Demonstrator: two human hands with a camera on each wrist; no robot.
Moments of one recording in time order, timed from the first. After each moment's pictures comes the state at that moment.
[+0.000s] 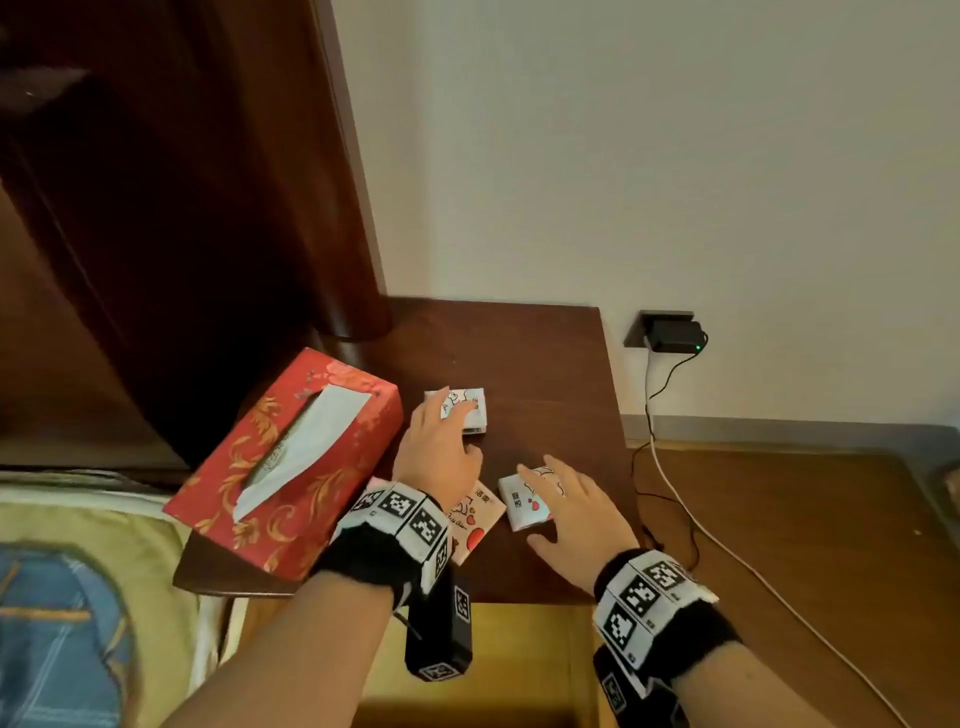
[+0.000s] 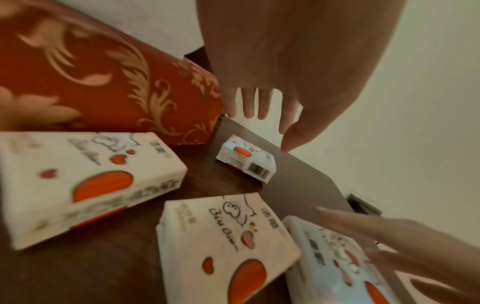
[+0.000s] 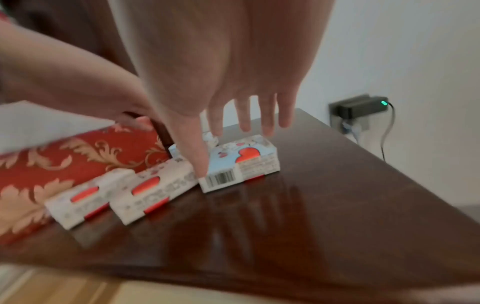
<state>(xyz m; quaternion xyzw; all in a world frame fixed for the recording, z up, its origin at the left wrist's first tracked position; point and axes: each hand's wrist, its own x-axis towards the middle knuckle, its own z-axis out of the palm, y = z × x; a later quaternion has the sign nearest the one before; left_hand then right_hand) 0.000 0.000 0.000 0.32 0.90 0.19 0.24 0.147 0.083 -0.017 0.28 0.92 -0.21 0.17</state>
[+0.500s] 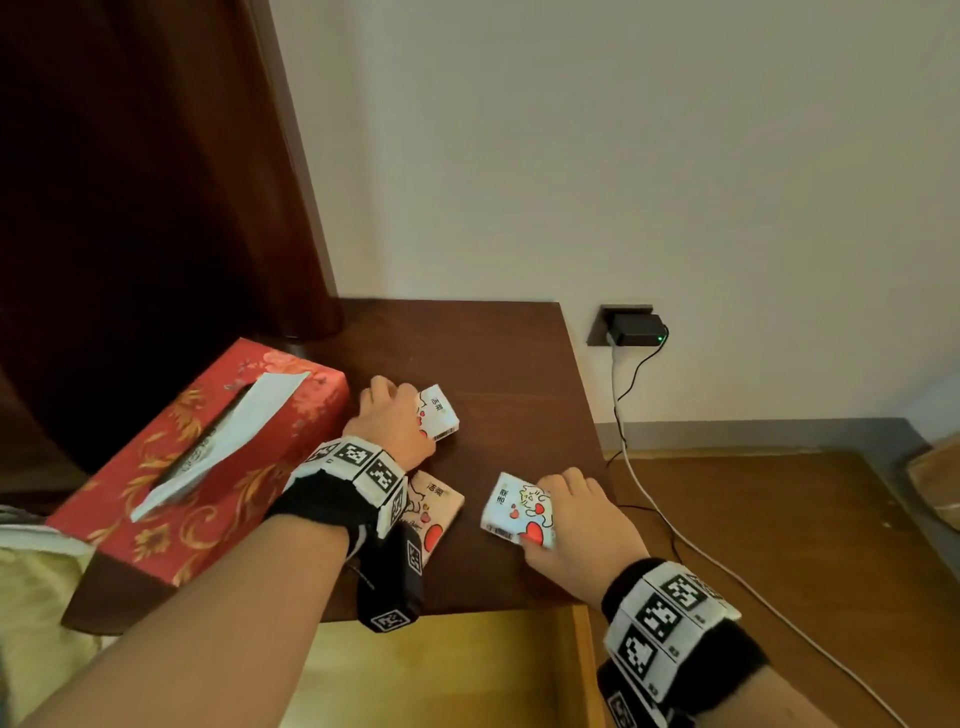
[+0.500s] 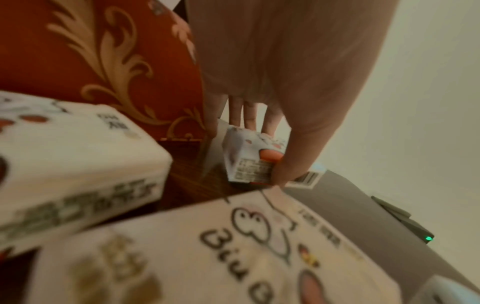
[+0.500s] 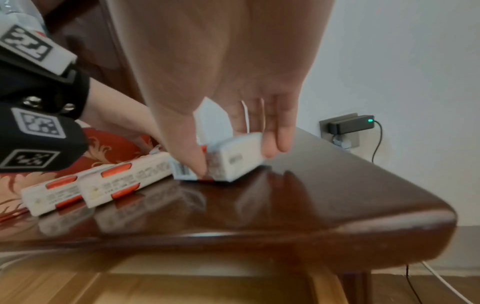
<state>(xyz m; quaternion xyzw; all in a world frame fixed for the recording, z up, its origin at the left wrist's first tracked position) -0.021 0.020 -0.034 0.32 0.92 0.06 0.21 0.171 0.089 -0.044 0.33 0.93 -0.16 0.11</state>
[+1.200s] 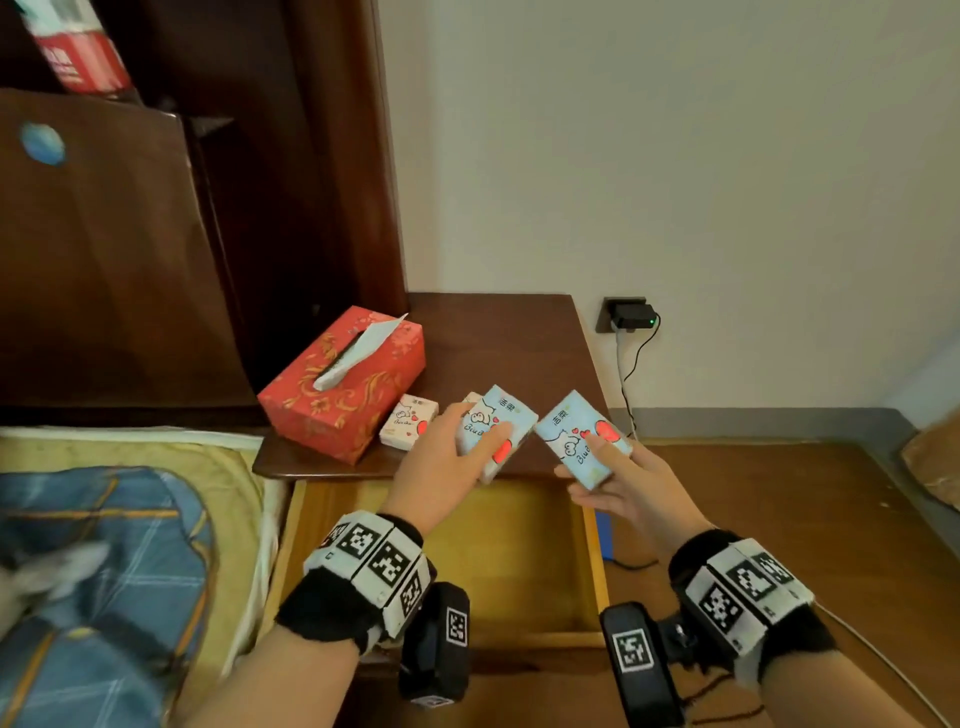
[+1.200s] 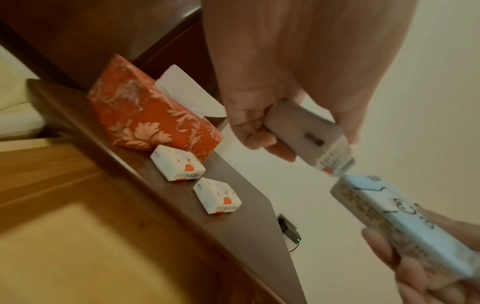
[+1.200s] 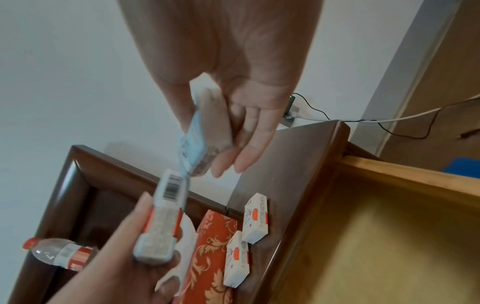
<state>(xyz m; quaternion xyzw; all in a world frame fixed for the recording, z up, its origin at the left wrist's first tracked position) 0.128 -0.141 0.027 0.31 0.79 0.45 0.26 0.274 -0.012 0.029 0.36 0.54 -0.74 -0.15</state>
